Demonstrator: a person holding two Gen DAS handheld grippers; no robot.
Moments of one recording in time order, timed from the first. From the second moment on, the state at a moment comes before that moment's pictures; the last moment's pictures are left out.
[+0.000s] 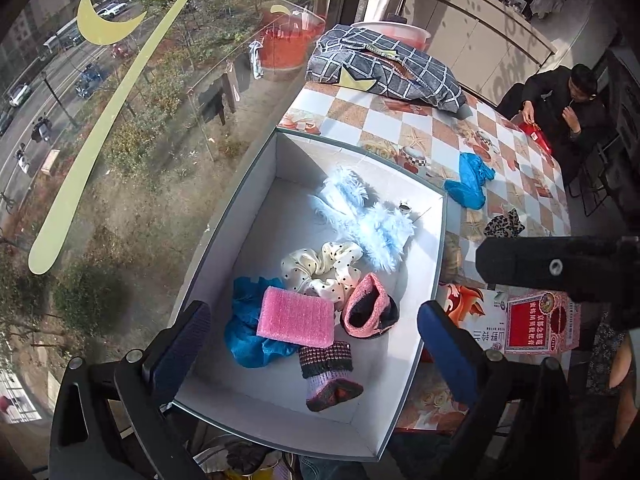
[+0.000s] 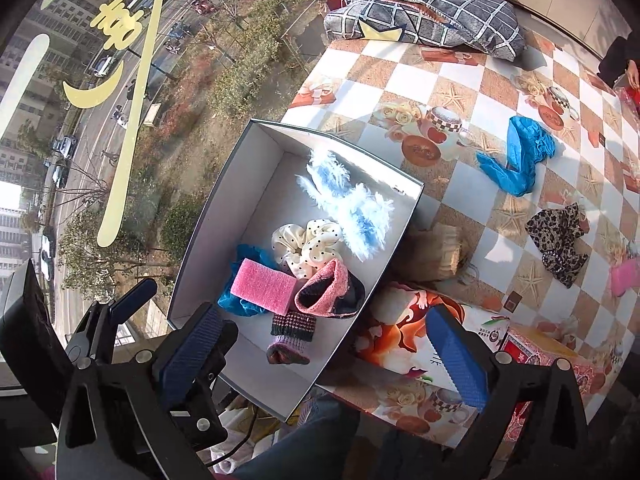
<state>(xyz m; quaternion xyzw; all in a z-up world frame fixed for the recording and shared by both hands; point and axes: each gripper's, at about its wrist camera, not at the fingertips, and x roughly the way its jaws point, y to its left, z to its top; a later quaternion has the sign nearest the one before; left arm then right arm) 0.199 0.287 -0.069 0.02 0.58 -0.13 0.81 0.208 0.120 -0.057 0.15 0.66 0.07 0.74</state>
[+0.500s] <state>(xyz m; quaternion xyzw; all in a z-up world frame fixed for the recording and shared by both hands) 0.212 0.217 -0.058 0.06 0.59 -0.21 0.78 0.154 0.001 -0.033 0.26 0.63 -0.01 0.73</state>
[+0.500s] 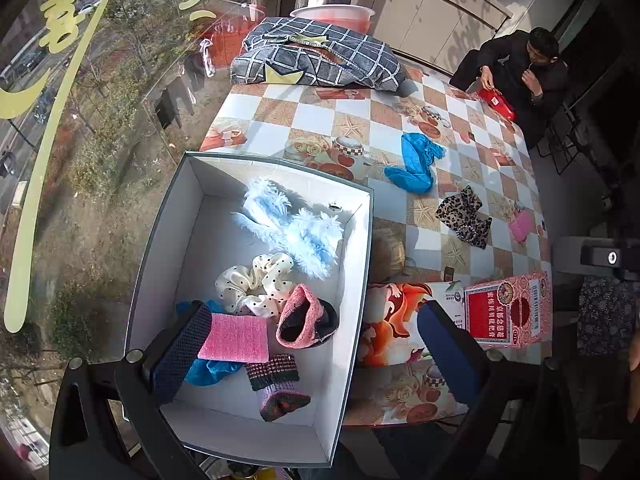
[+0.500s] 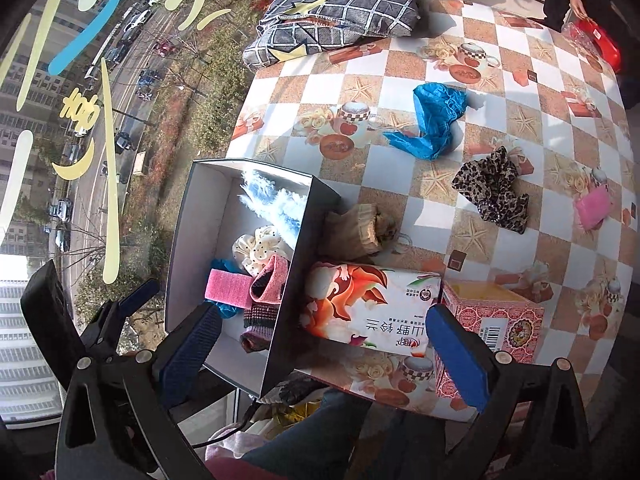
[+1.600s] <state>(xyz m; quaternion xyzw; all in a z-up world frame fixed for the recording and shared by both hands) 0.365 -0.038 -0.201 0.14 0.70 -0.19 0.68 0.075 -0.287 -0.209 0.41 0.64 -0.24 0.61</state>
